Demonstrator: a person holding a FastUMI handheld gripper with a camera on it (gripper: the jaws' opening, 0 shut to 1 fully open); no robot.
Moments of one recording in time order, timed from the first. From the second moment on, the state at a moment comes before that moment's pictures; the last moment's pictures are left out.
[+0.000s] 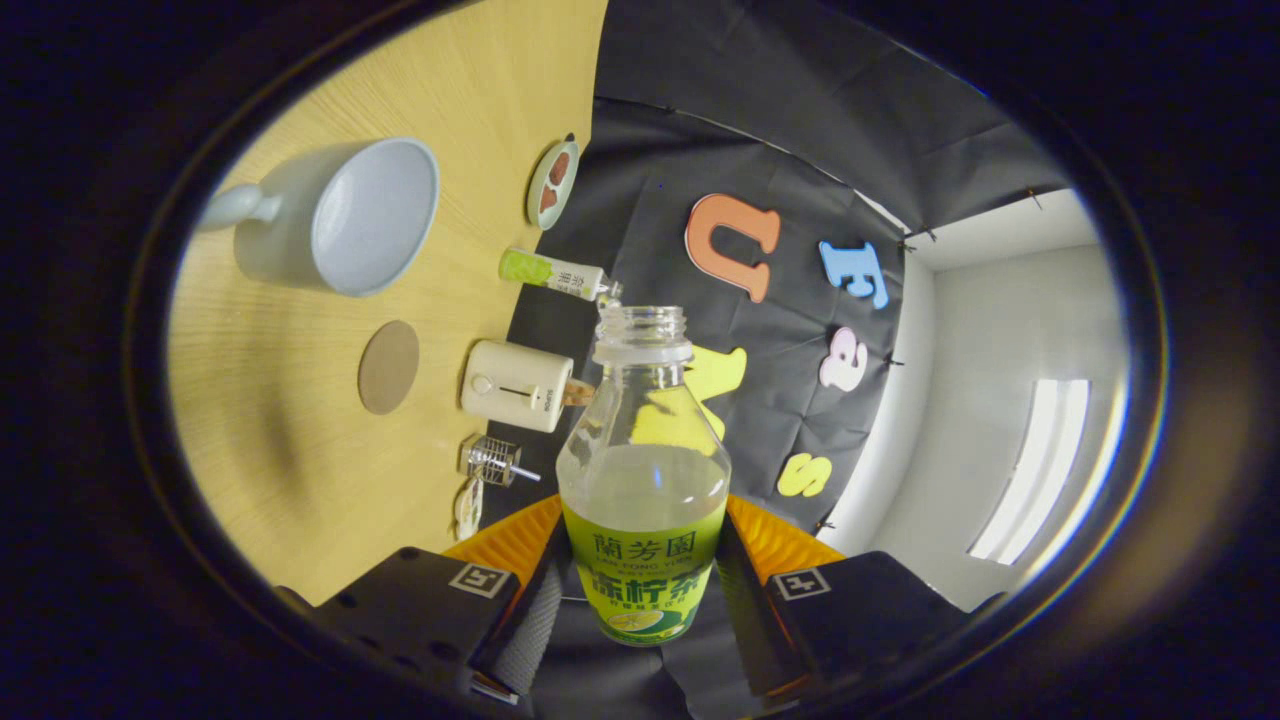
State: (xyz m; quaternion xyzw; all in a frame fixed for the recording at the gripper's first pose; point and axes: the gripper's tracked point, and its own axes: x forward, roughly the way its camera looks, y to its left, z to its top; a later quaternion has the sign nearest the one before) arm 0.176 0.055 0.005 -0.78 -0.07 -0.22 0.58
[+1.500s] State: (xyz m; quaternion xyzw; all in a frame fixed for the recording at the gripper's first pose) arm 0.168 0.080 0.022 -0.85 -0.10 -0.23 0.46
